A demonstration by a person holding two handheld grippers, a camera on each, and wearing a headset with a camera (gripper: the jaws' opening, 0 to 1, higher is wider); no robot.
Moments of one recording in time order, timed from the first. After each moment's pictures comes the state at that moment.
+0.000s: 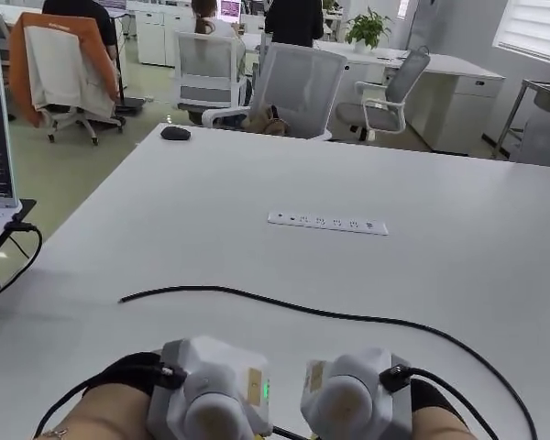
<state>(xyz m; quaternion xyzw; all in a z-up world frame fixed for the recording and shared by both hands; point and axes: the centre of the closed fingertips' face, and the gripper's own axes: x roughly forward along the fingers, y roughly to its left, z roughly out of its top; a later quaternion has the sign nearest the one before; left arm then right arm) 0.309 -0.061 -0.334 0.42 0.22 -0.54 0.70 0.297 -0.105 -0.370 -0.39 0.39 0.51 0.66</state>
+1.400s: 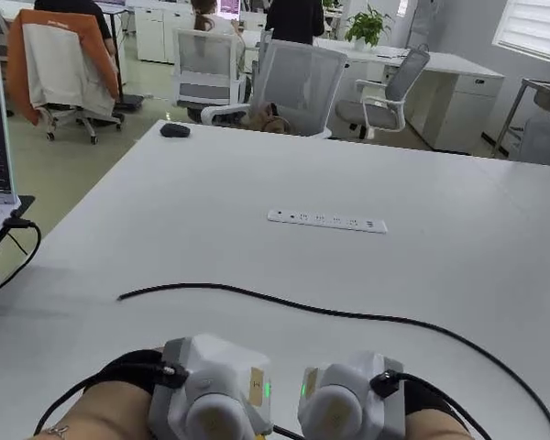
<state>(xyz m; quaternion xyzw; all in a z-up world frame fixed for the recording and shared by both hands) 0.308 -0.062 -0.334 0.42 0.22 -0.54 0.70 0.292 -0.098 -0.372 -0.41 0.38 0.51 0.65</state>
